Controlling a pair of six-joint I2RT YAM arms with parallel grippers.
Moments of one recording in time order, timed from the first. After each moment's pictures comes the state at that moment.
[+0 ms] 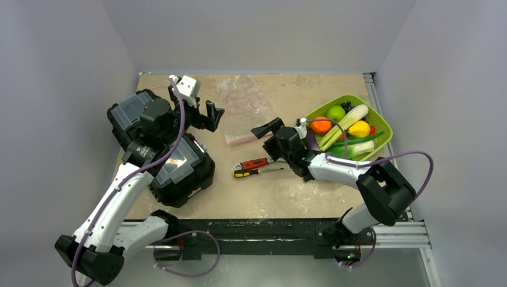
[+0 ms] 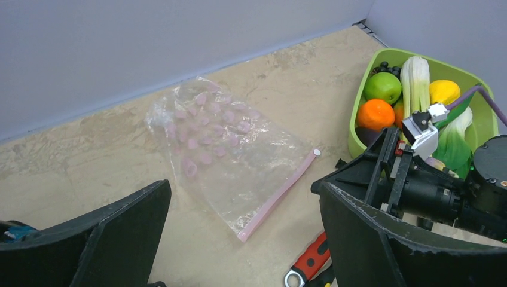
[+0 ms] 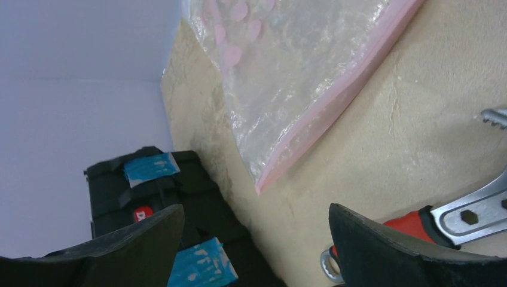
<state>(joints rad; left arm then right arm) -0.40 0.97 1.07 -0.23 0.11 -0.05 0.74 1.49 0.74 0.29 0.26 1.36</state>
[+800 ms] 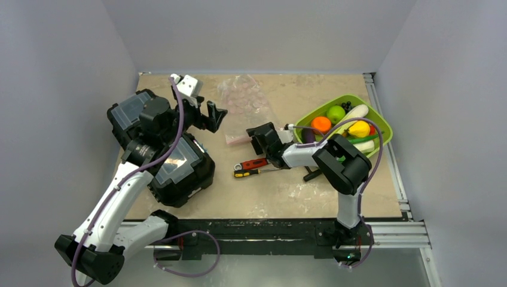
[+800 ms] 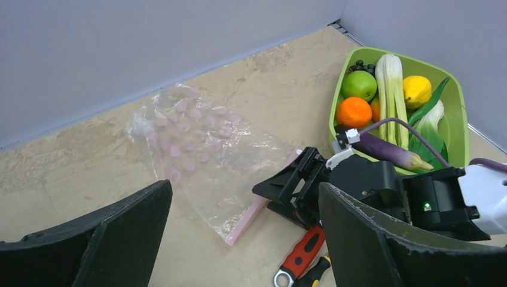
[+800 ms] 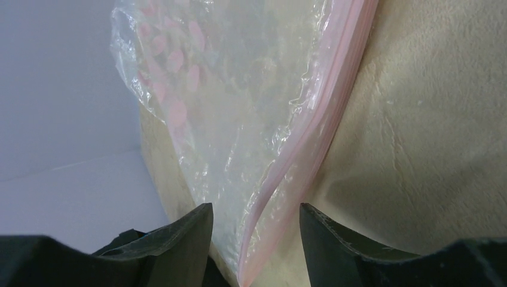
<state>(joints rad) -0.40 0.98 1.09 -0.23 0.18 -0.05 0.77 1.91 0.96 0.34 0.44 1.68</state>
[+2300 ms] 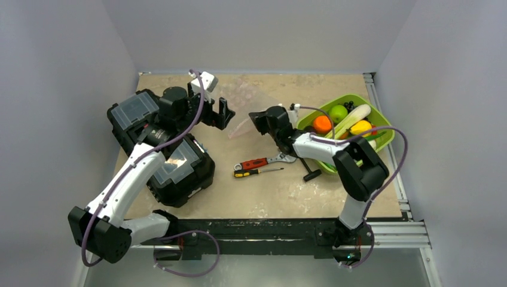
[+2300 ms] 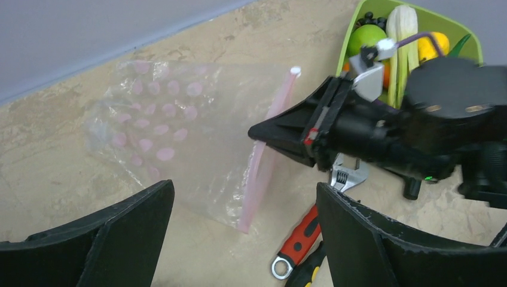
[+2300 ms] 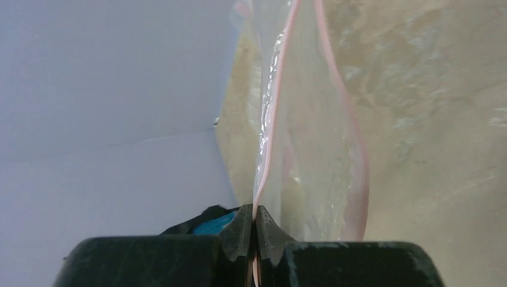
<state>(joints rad) -0.40 1.15 1.13 -0.25 0.24 -0.04 0.68 1.82 1.06 0.33 0.31 1.58</state>
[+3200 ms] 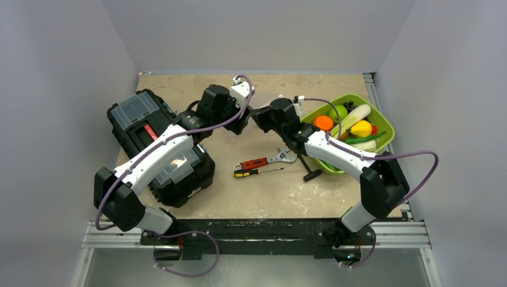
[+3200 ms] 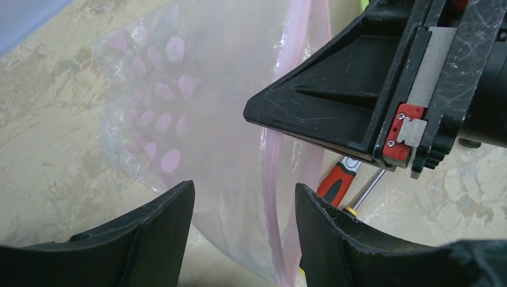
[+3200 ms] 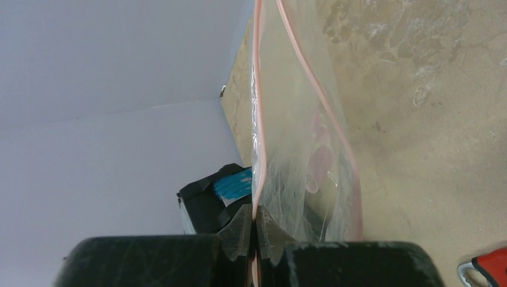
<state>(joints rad) -0.60 1.43 1.31 -0.44 0.02 0.09 0.70 1.57 1.14 0.01 0.24 1.57</state>
